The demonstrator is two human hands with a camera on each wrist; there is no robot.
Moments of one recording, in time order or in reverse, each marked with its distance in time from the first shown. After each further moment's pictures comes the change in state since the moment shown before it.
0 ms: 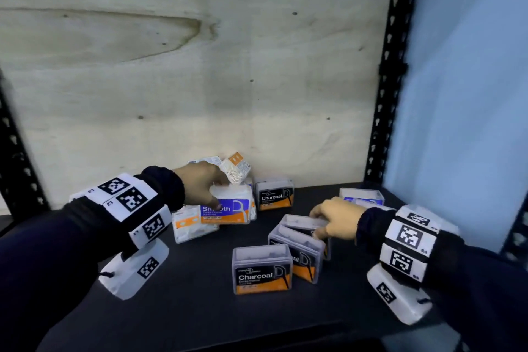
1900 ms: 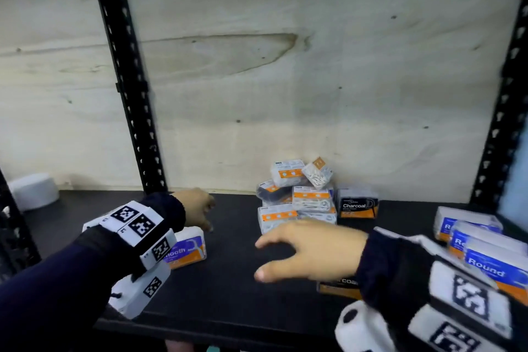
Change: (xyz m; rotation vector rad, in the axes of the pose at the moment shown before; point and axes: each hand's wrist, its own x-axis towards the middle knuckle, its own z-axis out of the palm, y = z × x) left_hand -0.102 -0.105 0.040 0.009 -0.163 -0.433; right_hand -0.076 -0.176 -0.036 0.191 -0.108 -0.593
